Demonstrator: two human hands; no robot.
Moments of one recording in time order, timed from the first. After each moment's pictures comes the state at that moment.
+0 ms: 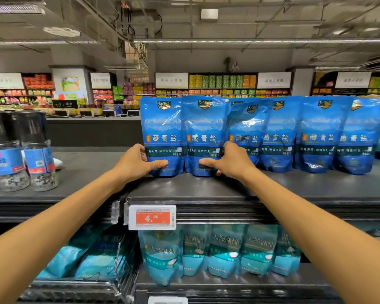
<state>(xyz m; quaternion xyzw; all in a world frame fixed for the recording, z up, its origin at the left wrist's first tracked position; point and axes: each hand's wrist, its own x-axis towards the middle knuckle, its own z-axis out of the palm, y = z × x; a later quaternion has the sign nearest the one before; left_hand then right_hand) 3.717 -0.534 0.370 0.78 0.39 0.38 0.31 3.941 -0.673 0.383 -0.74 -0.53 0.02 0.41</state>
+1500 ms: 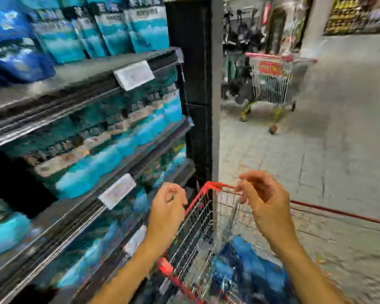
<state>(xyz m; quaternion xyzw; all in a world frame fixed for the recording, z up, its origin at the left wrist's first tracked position) 4.041 -0.991 0.109 0.76 0.01 0.12 0.64 4.037 -1.192 0.120 -0.70 -0.03 -0.18 0.69</state>
